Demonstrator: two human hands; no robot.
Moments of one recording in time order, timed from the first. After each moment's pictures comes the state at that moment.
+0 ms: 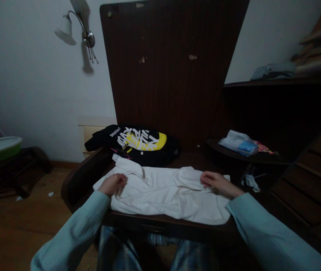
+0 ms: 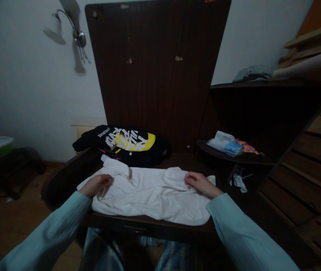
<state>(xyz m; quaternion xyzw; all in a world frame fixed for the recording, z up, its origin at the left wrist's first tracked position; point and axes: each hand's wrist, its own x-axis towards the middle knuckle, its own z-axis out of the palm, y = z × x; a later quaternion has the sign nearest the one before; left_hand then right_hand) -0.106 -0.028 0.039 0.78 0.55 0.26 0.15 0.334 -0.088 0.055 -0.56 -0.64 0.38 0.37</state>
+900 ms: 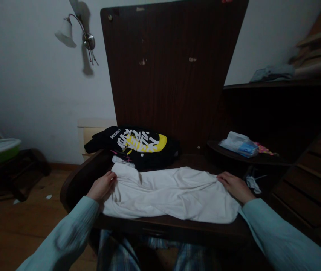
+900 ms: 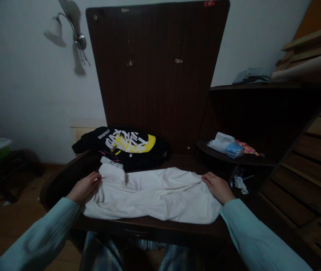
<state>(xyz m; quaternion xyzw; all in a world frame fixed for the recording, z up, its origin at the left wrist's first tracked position) -0.133 -0.037 0.048 0.80 0.58 0.15 -0.02 0.391 -0.097 0.037 -0.65 -0.72 -0.05 0.23</state>
